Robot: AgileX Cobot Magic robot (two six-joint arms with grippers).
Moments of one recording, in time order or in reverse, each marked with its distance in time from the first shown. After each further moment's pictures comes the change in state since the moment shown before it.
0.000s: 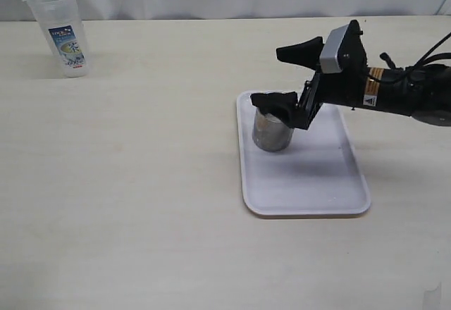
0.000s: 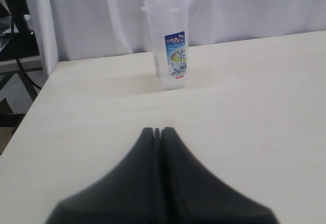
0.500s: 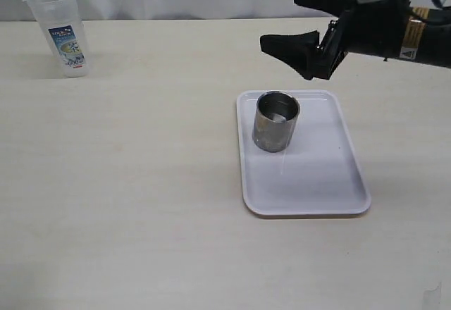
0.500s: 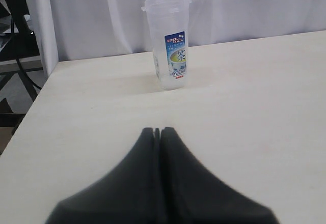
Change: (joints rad) left arm 0.000 0.000 0.000 0.000 0.000 0.000; right arm 0.000 -0.329 0.000 -0.099 0.082 0.326
